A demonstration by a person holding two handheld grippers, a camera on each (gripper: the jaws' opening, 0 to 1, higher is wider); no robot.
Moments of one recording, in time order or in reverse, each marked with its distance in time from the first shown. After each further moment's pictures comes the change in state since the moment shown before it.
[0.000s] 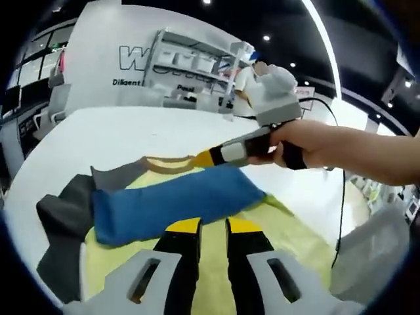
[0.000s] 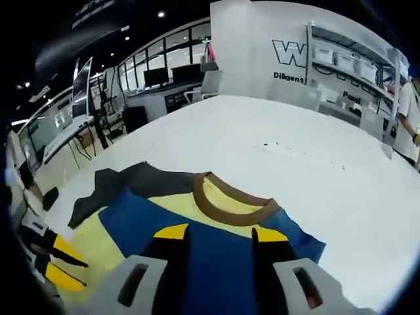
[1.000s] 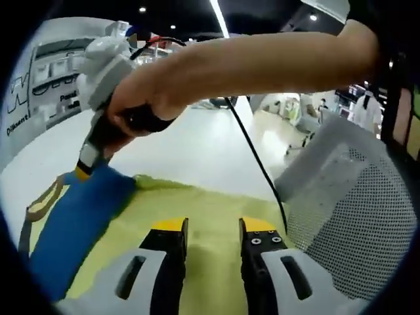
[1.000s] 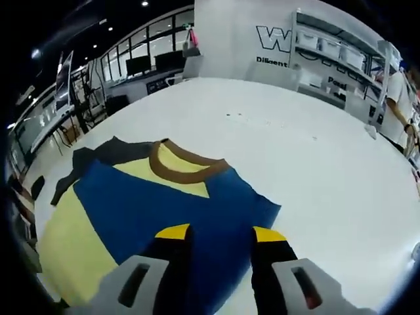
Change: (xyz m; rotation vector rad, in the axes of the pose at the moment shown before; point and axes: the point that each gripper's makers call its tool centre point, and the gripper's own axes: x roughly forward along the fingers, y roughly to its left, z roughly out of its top) left arm 0.041 -0.150 -0.073 0.490 0.271 -0.574; right arm -0.013 -0.056 -0.047 0.009 0.100 -0.077
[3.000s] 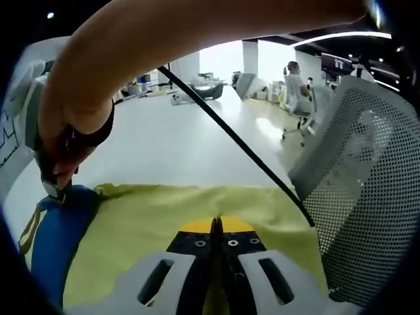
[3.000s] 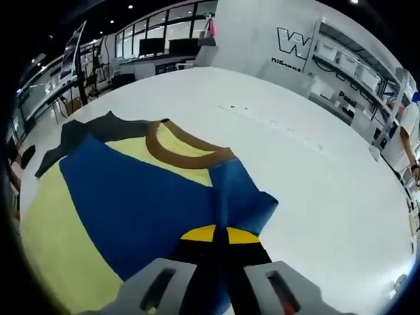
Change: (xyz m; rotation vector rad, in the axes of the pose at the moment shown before) left arm 0.061 0.006 0.006 0.151 -0.007 0.002; right arm 0.027 -0.020 0.001 -0.138 0.024 -0.030
